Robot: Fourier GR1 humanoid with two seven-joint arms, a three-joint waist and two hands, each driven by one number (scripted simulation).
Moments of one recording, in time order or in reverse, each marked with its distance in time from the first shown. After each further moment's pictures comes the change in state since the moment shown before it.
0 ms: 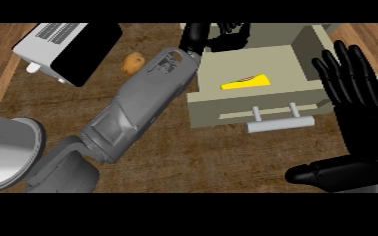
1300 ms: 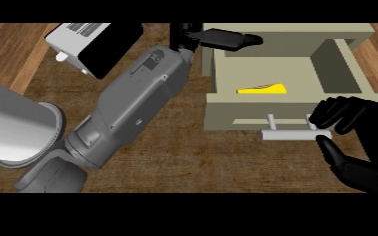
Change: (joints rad) left arm 0.095 0.054 0.093 -0.236 0.216 -0.055 -0.124; right arm 0.053 -0.094 -0.035 -0.054 -0.094 0.126 0.030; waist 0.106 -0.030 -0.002
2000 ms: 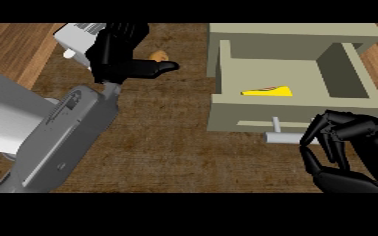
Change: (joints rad) left arm 0.482 0.290 0.036 -0.547 0.019 0.018 0.116; right arm 0.068 -0.066 0.071 0.001 0.244 0.059 -0.023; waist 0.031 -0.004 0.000
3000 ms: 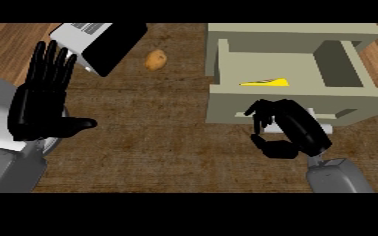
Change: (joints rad) left arm 0.505 0.222 0.180 -0.313 0.041 -0.262 -0.033; right arm -0.161 -0.023 0.266 0.504 0.713 -0.201 -0.313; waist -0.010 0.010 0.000
